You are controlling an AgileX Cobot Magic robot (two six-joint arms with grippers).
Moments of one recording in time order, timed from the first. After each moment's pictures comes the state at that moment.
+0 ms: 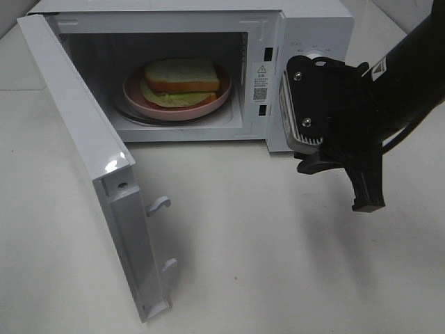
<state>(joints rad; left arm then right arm) 0.02 -0.01 -0.52 -0.09 1.09 0.08 0.48 1.47 -0.92 0.19 0.57 -1.30</state>
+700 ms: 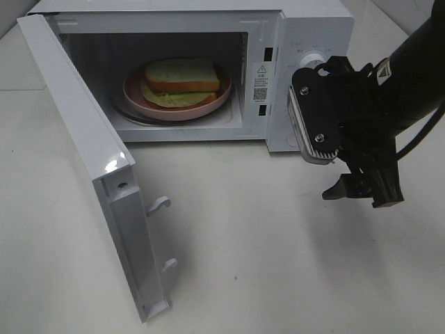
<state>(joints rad) 0.02 -0.01 -0.52 -0.09 1.09 0.08 0.48 1.47 -0.93 0.01 0.57 -1.30</state>
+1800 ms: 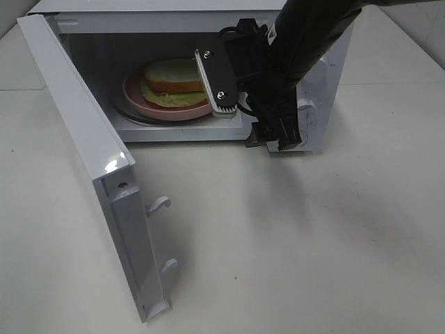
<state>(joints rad) 0.02 -0.01 -0.52 -0.09 1.09 0.08 0.61 1.81 -1.34 -0.07 0.58 -1.27</state>
